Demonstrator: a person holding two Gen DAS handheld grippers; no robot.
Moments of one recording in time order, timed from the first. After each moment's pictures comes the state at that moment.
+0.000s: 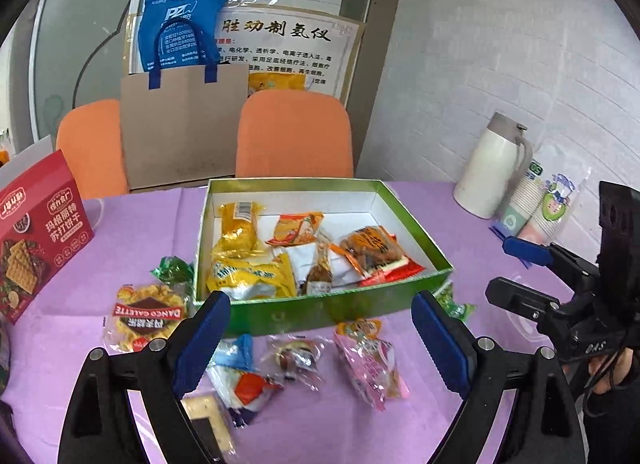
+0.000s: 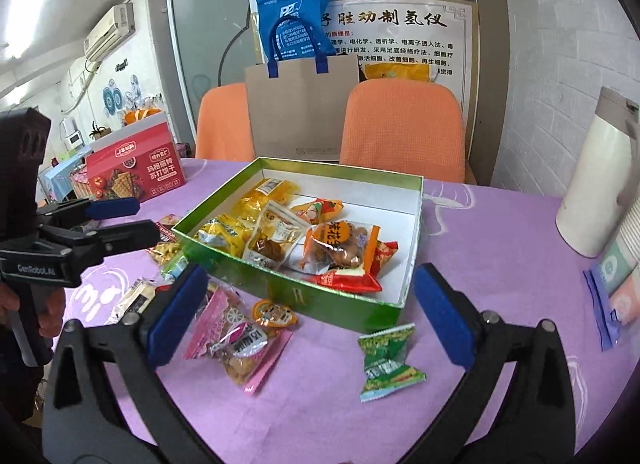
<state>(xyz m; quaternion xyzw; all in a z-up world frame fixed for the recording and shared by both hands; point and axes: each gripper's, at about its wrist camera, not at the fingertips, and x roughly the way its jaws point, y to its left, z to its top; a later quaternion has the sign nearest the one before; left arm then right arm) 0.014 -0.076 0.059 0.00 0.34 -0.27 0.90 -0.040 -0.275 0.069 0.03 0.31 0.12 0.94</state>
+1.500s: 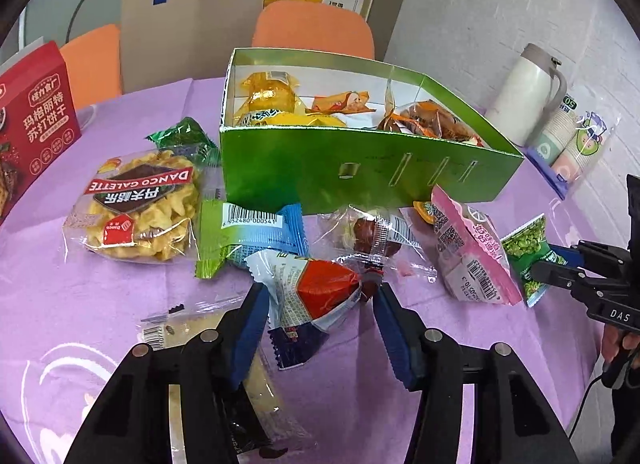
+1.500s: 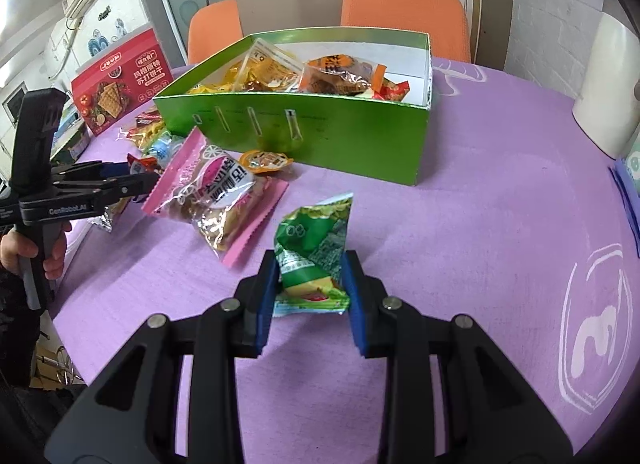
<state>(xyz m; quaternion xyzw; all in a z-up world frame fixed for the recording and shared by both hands) 0.036 -0.045 -0.048 0.02 0.44 -0.26 0.86 -0.059 -0.267 -0.019 0.03 0.44 0.12 0.89</state>
